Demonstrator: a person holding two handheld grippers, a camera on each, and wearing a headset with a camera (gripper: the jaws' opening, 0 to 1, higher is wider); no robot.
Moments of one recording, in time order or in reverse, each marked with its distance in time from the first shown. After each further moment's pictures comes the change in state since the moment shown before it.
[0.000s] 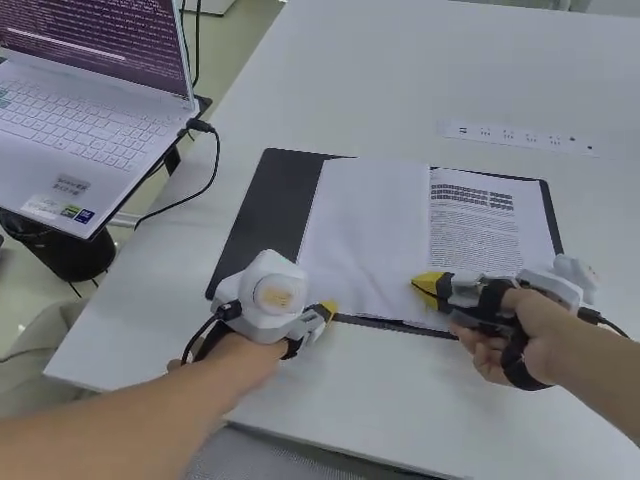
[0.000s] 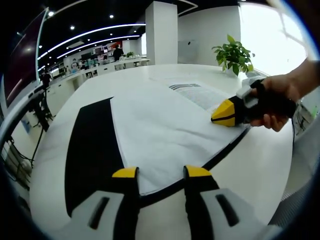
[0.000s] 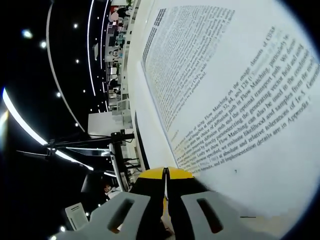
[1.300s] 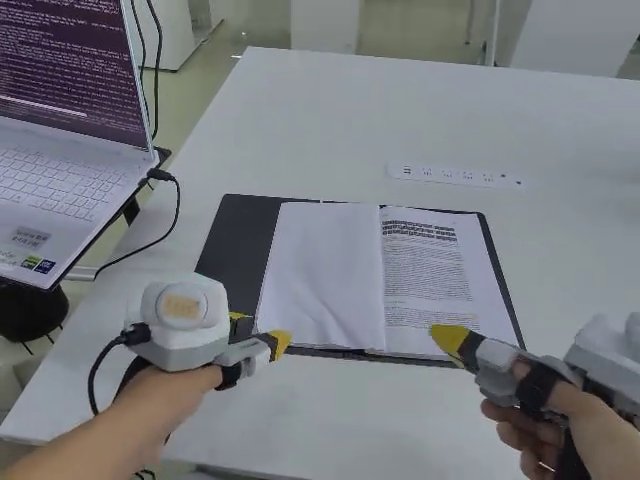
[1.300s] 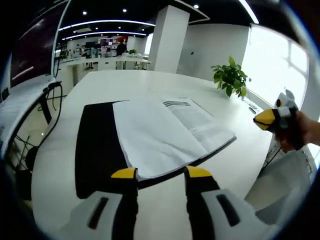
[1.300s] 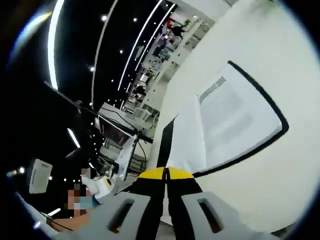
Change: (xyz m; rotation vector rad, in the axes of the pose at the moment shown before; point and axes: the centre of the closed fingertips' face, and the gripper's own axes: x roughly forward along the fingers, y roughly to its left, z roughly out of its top) left arm -0.085 -0.011 0.038 -0.173 -0.050 -0.109; right arm -0.151 0.074 -0.033 -0.622 -0.323 0.022
